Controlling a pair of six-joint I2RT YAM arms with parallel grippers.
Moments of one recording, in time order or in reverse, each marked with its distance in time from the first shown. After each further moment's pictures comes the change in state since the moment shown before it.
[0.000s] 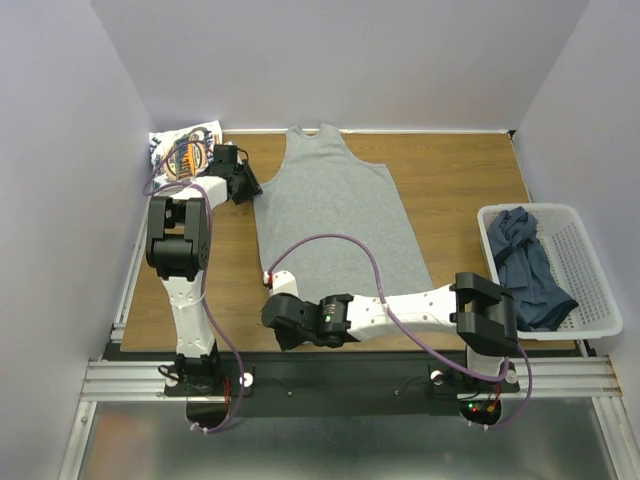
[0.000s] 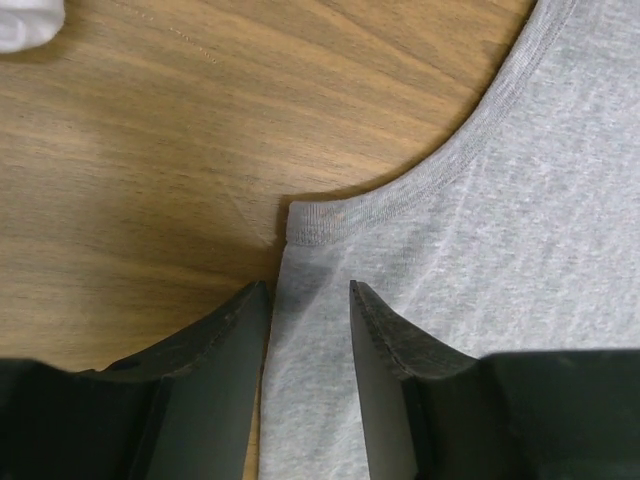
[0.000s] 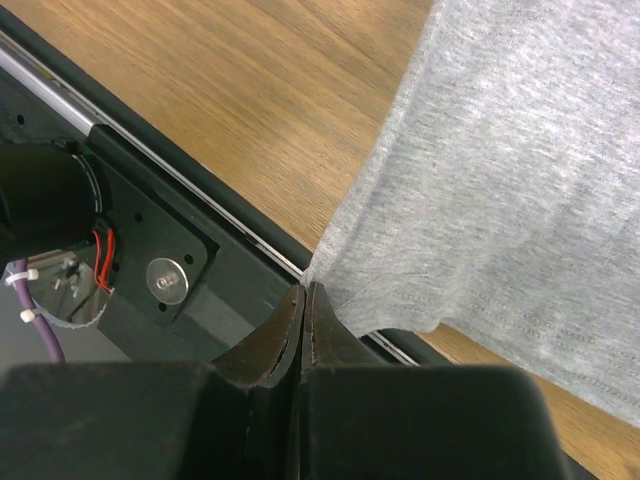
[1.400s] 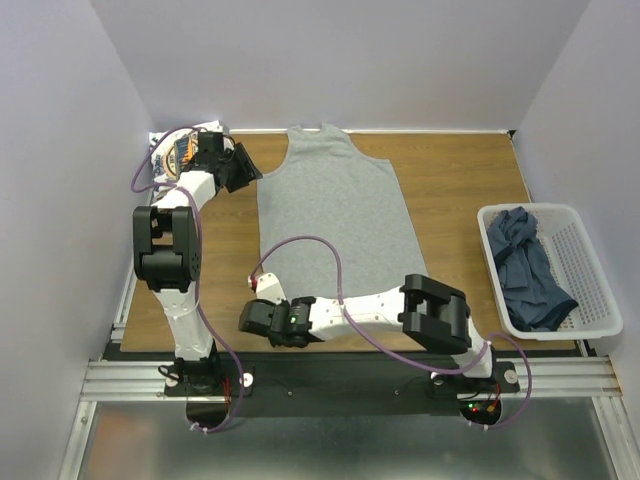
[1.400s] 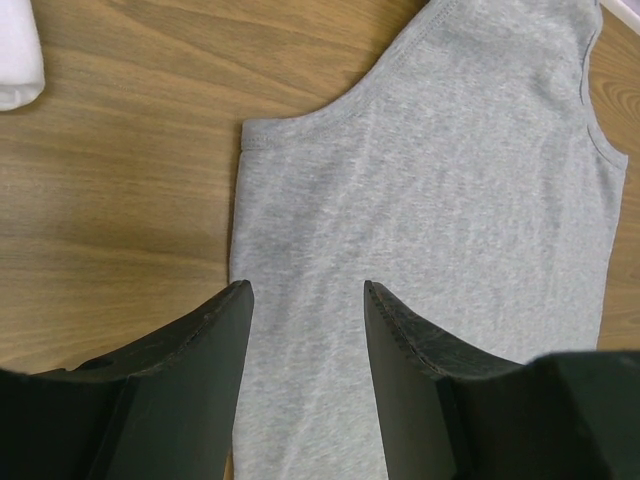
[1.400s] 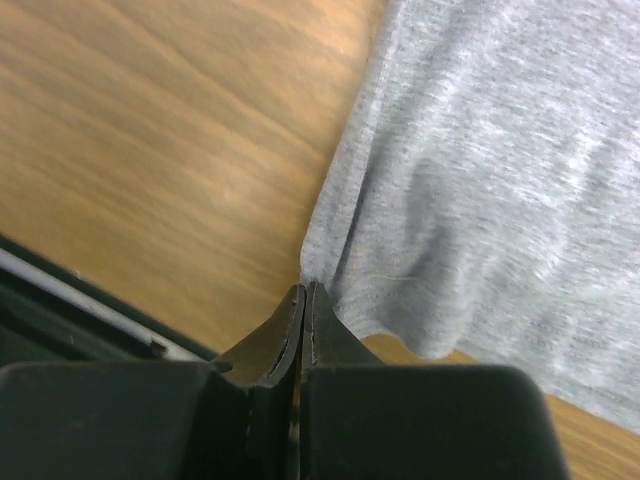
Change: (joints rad) left arm 0.040 -0.128 0.016 -0.031 0.142 0.003; right arm -0.004 0.286 0.245 -0.156 0.173 -0.021
